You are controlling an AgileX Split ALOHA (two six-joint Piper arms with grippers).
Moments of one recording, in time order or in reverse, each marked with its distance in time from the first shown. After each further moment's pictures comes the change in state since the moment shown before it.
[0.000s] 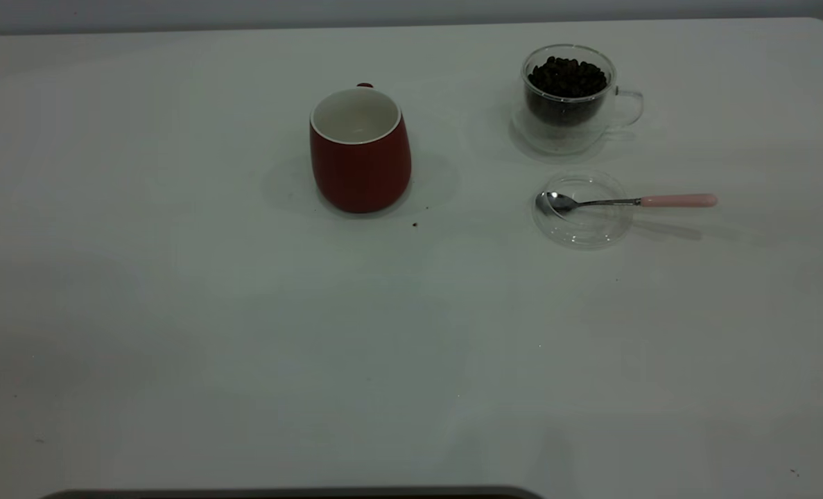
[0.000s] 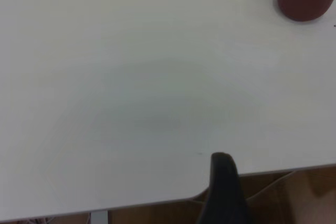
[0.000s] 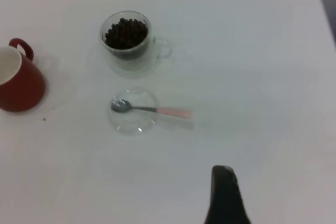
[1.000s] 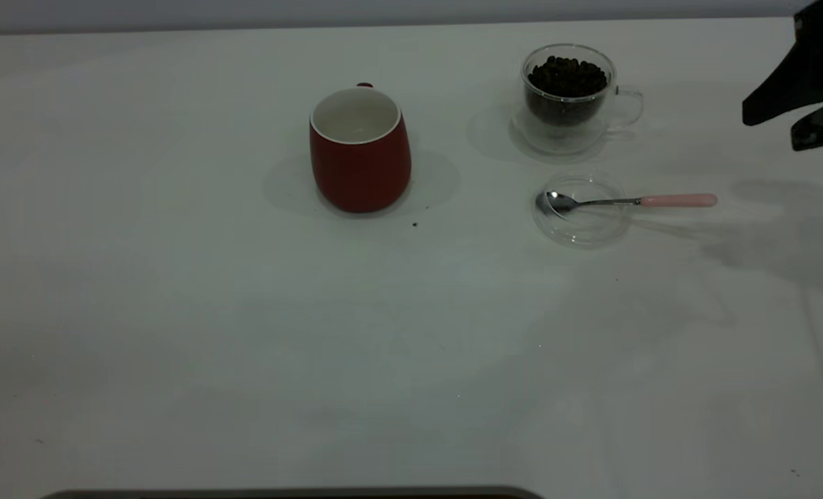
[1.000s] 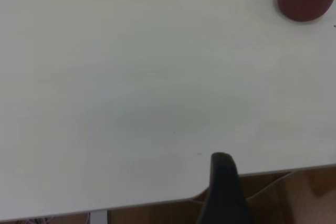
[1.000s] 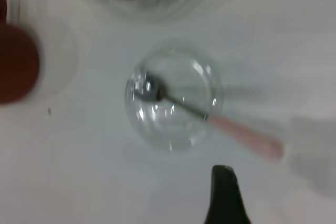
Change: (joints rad) left arm 0.000 0.000 0.000 0.000 0.000 -0.003; right arm -0.155 1.500 -0.448 1.053 -0.125 -1.060
